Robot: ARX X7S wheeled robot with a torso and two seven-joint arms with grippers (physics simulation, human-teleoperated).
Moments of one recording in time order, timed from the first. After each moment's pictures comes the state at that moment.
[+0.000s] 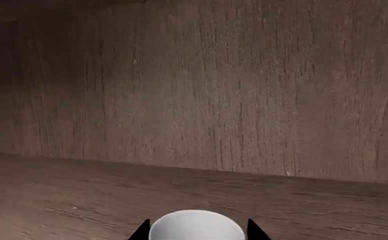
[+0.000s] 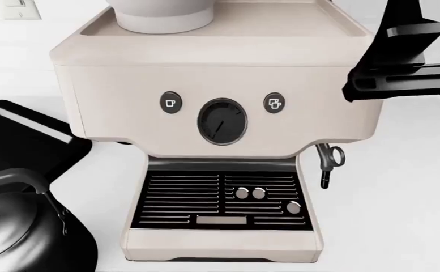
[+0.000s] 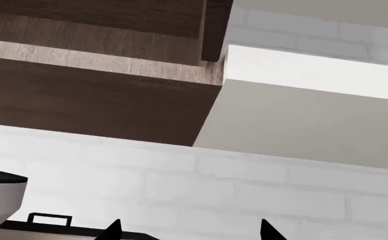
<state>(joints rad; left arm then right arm) -2.36 -0.02 0.07 -1.16 0.07 -1.00 -0.16 1.26 1.00 -0.51 -0.94 1.43 0.61 1.22</state>
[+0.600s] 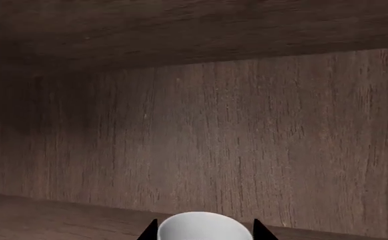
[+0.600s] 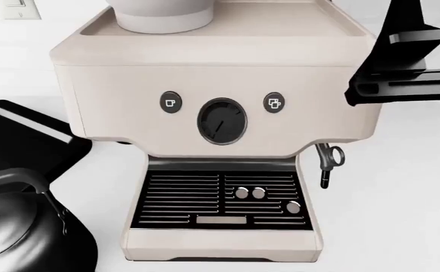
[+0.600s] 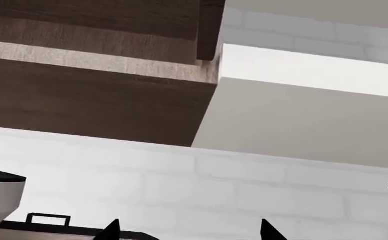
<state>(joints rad) -2.35 -0.02 0.06 -1.01 0.11 -0.98 -0.13 1.21 1.02 -0.49 -0.95 1.39 0.58 1.20</state>
